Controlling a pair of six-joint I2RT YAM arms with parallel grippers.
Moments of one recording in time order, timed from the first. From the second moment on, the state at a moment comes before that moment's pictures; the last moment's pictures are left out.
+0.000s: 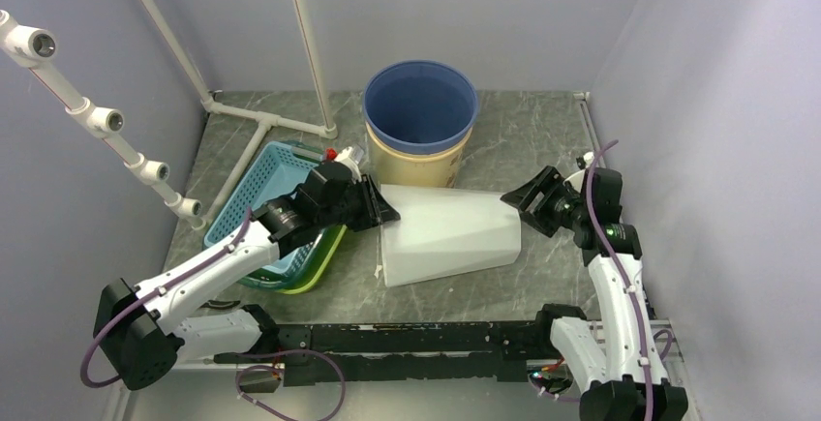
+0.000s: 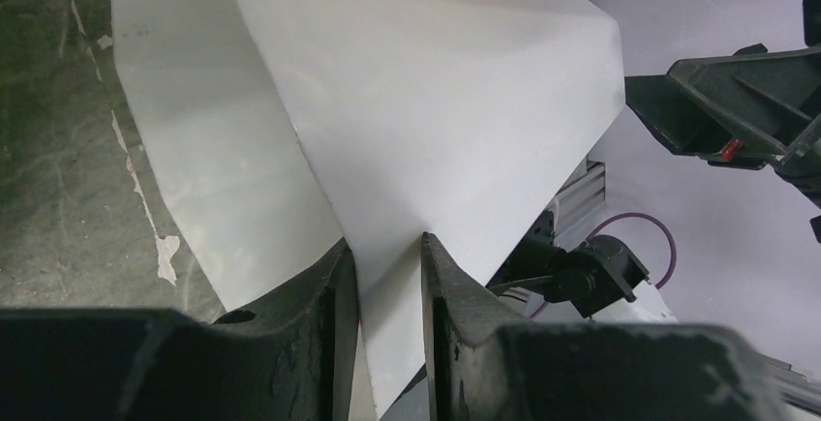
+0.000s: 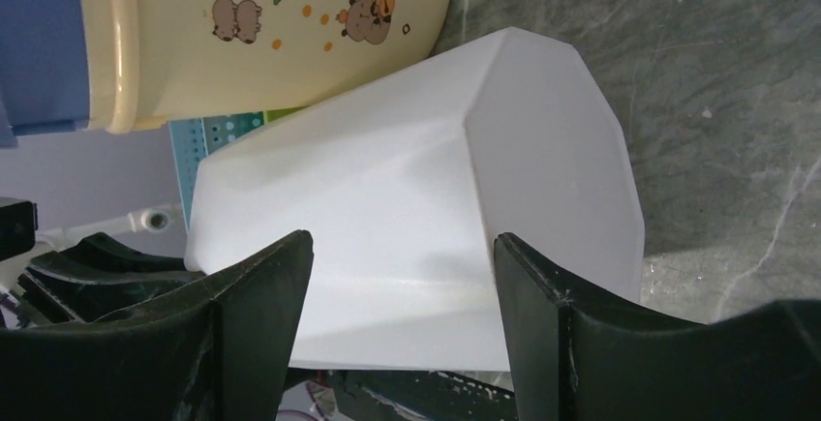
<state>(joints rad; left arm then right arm) -0.77 1.13 0.91 -0.36 0.11 -0.93 -0.10 0.82 0.77 -0.64 -0.52 0.70</state>
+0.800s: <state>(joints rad) -0.78 1.15 0.89 -0.31 0.12 -0.95 -0.12 0.71 0.81 -0.65 -0.50 0.75</state>
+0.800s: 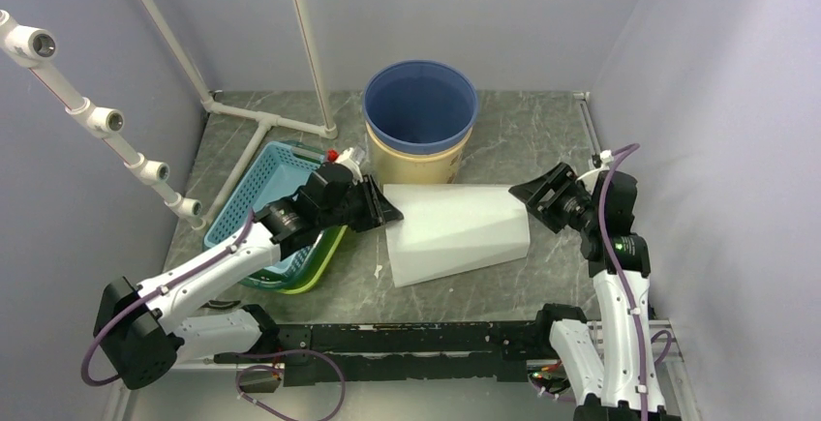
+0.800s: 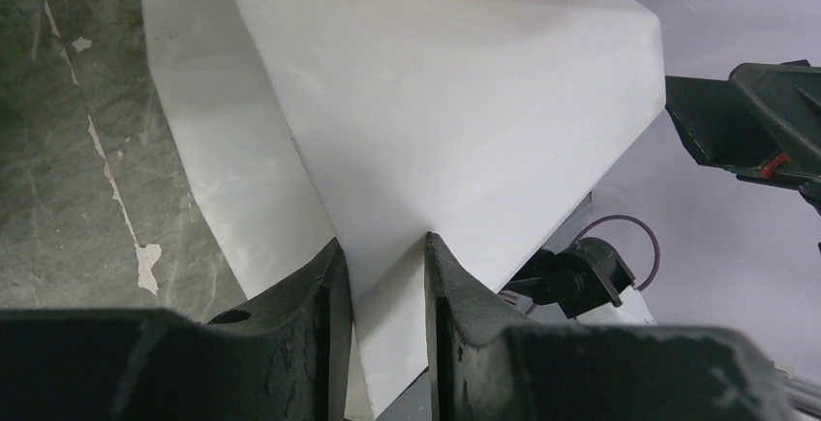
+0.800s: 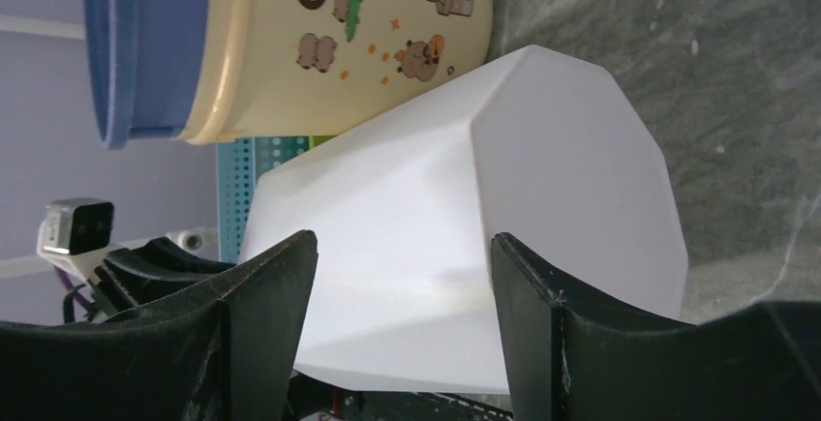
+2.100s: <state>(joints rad) -0.88 1.25 0.78 -0.34 0.22 -0.98 0.08 0.82 1.20 -0.73 -0.80 0.48</state>
